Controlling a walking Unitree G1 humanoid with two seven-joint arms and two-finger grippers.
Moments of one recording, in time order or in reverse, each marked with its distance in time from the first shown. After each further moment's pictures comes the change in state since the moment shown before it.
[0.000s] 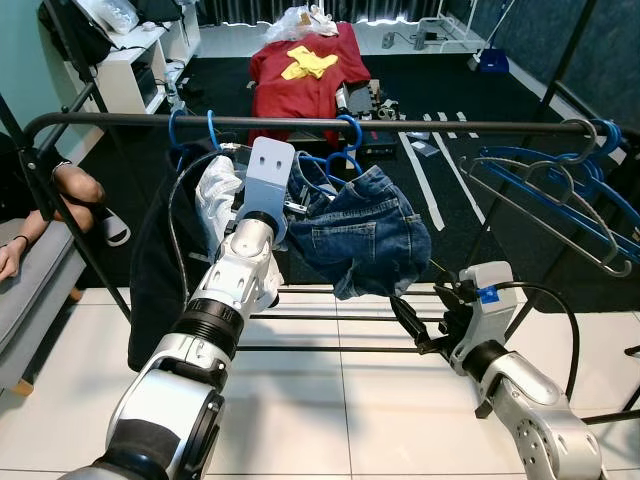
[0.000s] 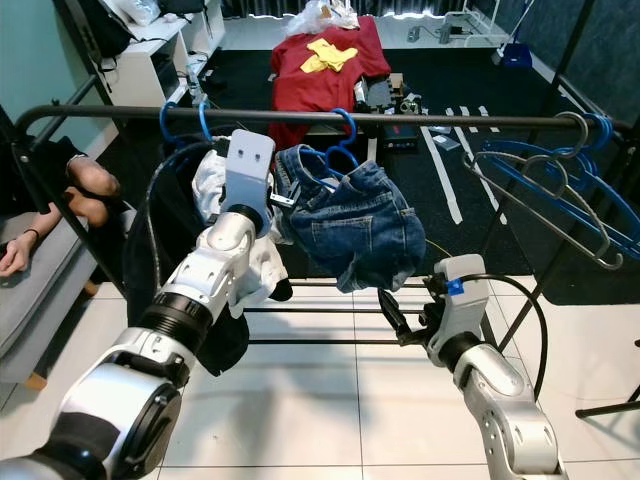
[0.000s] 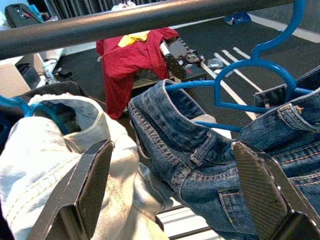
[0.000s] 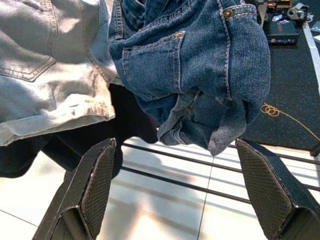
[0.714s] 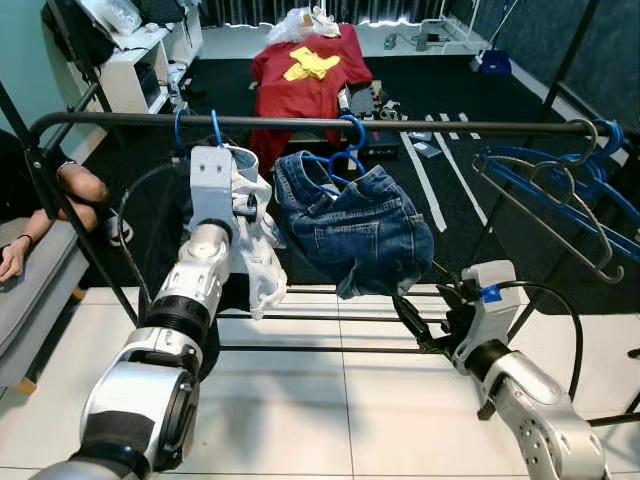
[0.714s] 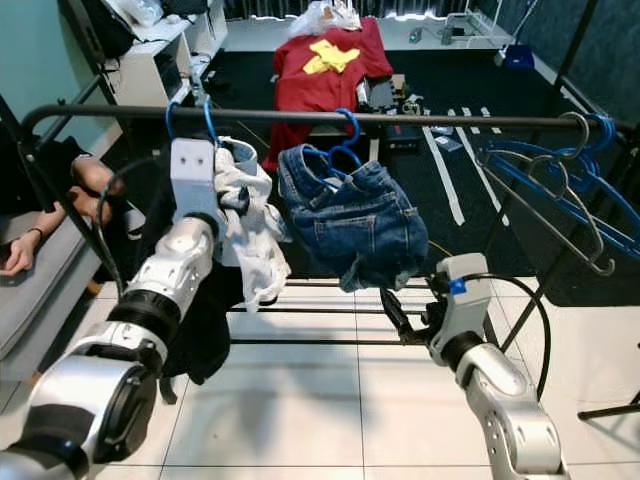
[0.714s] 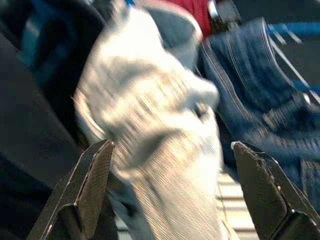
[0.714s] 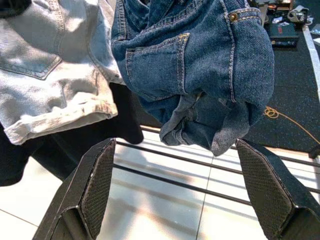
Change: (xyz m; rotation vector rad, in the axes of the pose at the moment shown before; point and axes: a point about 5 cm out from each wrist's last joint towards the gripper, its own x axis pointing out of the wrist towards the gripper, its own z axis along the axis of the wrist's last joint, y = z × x) left arm -0.006 0.044 -0.045 -0.127 0.209 0.149; right arm -0.001 -0.003 0.001 -0.009 0.005 -0.006
